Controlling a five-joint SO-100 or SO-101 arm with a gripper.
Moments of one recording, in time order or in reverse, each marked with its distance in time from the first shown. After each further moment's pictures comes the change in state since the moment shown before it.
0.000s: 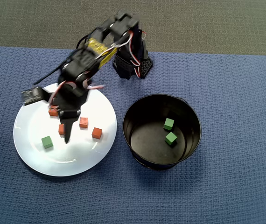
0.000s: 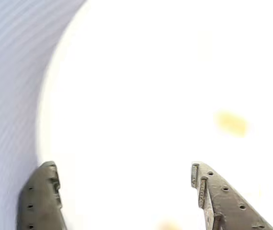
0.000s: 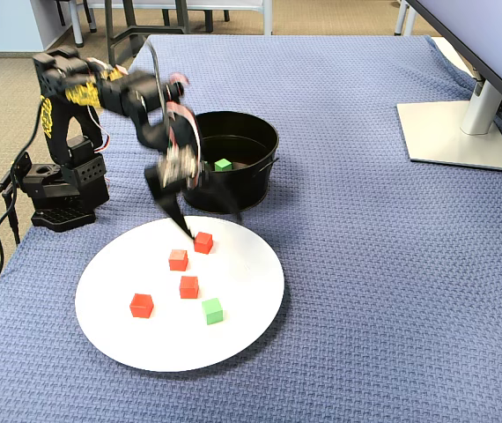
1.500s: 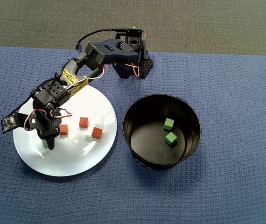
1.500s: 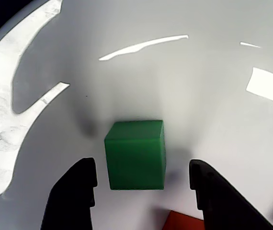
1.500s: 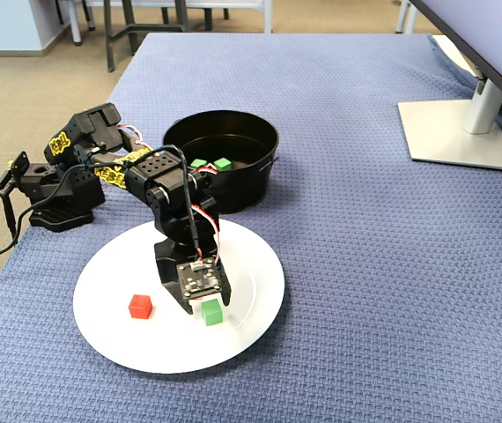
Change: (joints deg) arm 5.6 -39.0 -39.8 11.4 -10.5
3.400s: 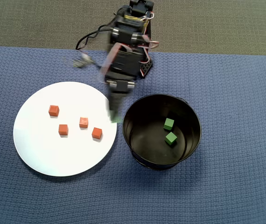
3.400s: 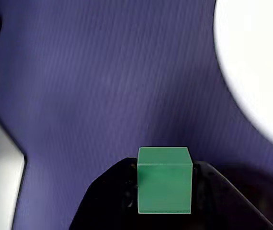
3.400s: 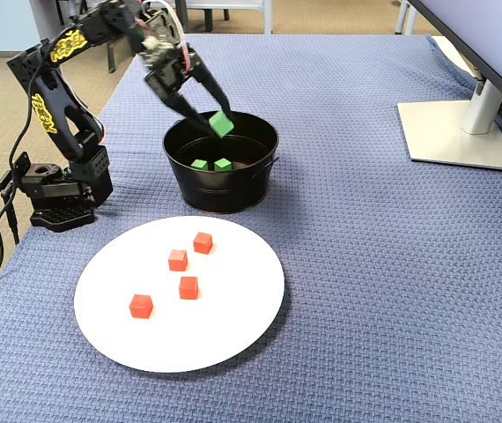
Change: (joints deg) arm -36.8 75.0 50.0 -3.3 38.2
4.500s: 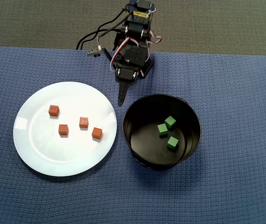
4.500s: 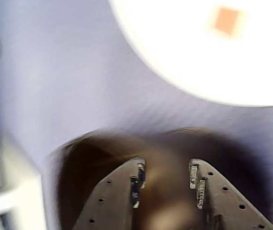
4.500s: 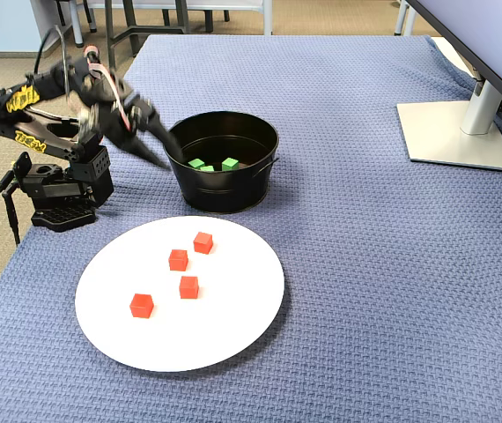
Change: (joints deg) arm 5.6 56.9 65.4 -11.9 17.5
